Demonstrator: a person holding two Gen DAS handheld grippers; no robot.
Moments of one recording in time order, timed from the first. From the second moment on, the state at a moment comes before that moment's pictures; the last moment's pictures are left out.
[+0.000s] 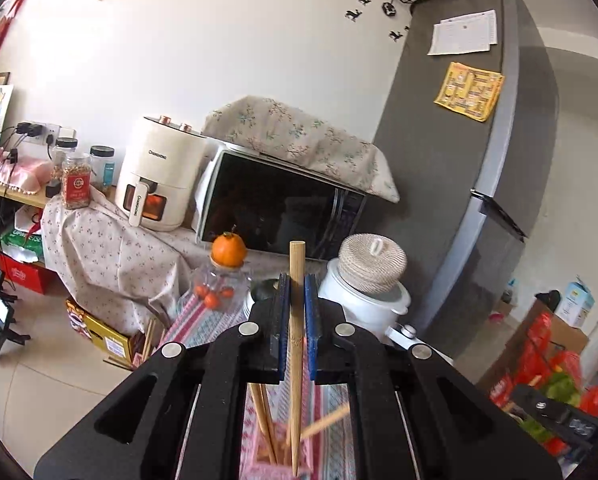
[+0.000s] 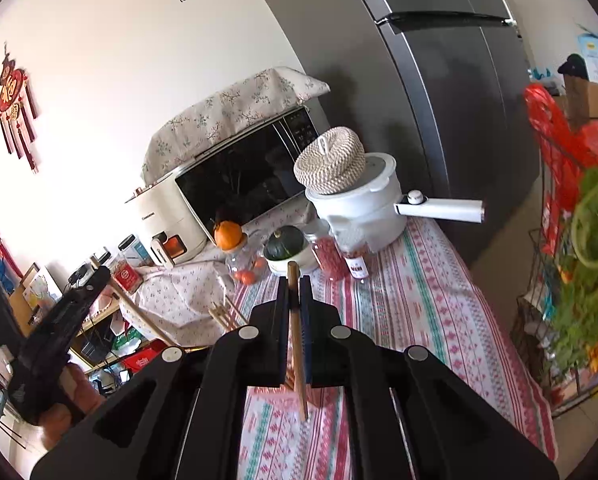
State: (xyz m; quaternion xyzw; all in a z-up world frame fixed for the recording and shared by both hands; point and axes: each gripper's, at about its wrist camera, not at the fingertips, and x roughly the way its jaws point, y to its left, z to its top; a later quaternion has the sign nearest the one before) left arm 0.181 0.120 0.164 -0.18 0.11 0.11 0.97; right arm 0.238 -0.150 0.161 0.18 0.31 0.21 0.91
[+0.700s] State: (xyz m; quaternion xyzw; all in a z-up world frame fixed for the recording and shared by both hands) left arm 0.187 0.174 0.104 -0.23 0.17 0.13 0.95; right arm 0.299 -0.064 0.133 0.15 0.34 0.21 0.90
